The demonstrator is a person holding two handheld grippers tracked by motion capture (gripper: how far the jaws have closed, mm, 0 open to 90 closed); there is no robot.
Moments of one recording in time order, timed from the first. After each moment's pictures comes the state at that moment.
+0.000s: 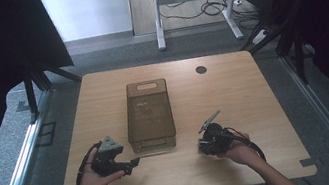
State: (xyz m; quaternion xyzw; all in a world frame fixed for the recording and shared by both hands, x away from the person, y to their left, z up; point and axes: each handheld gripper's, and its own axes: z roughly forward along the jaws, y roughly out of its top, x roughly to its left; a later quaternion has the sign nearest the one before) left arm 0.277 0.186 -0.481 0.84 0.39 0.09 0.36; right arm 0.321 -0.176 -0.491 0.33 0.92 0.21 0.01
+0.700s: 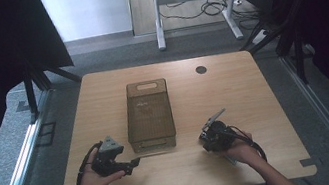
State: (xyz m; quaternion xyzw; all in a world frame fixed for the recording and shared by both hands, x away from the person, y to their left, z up) left arm 0.277 0.184 -0.481 0.84 0.39 0.09 0.36; right arm 0.325 -0.186 -0.494 0.35 0.91 0.23 0.02
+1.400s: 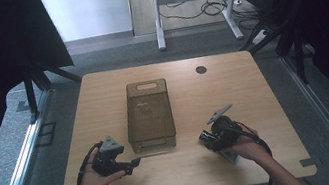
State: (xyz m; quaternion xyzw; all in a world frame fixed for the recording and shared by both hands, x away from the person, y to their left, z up) left arm 0.277 0.184 -0.480 0.84 0.39 0.09 0.36; right arm 0.323 -0.197 -0.472 0.37 0.90 0.24 0.08
